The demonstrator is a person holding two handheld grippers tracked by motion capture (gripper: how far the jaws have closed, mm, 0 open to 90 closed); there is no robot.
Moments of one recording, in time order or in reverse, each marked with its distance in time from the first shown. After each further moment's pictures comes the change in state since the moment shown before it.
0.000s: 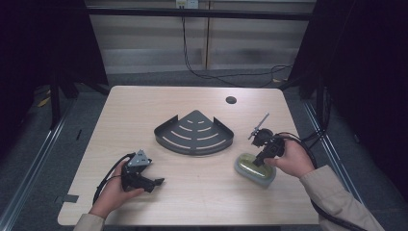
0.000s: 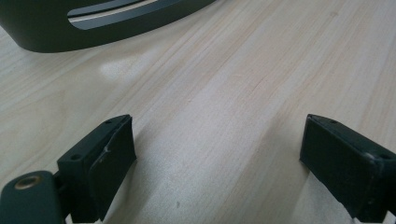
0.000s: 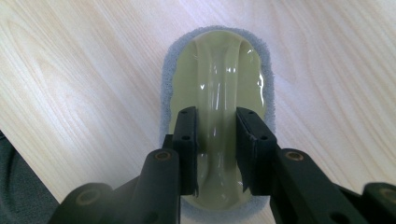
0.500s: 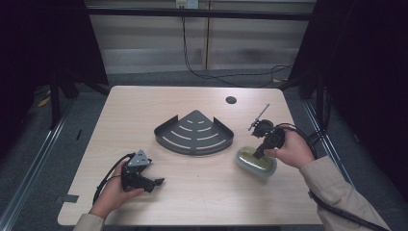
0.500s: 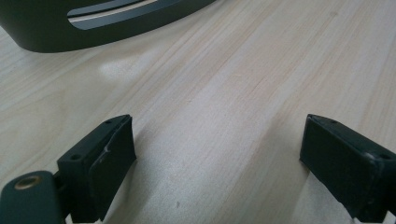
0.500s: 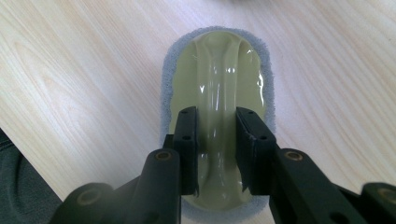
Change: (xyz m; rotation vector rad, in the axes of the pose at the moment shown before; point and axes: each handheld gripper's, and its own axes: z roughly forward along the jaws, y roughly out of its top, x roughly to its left) left arm 0.000 0.000 0.000 -0.008 0.002 -0.006; right arm -0.011 0.015 -0.016 0.005 -0.007 0.016
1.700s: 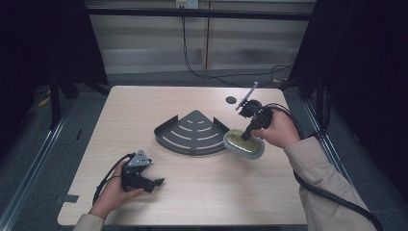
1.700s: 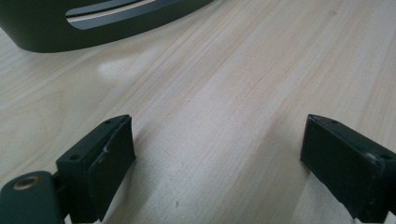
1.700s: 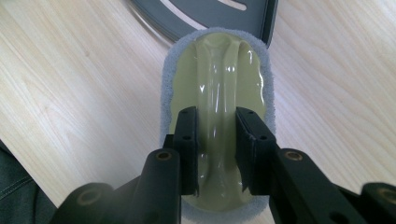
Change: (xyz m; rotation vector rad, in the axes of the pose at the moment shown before) left arm 0.000 0.000 -0.001 0.008 -0.004 0.005; right arm -0.001 0.055 -0.030 -0.062 -0.020 0.020
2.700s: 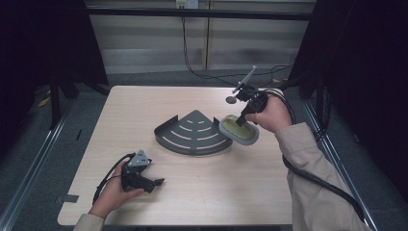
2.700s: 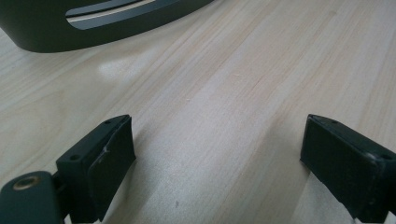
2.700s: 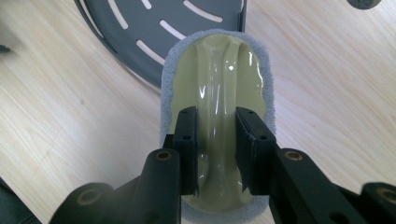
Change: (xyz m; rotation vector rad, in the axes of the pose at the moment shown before) left arm 0.000 0.000 0.000 0.001 -0.001 0.000; right arm -0.018 0.033 -0.014 -0.056 -0.016 0.096
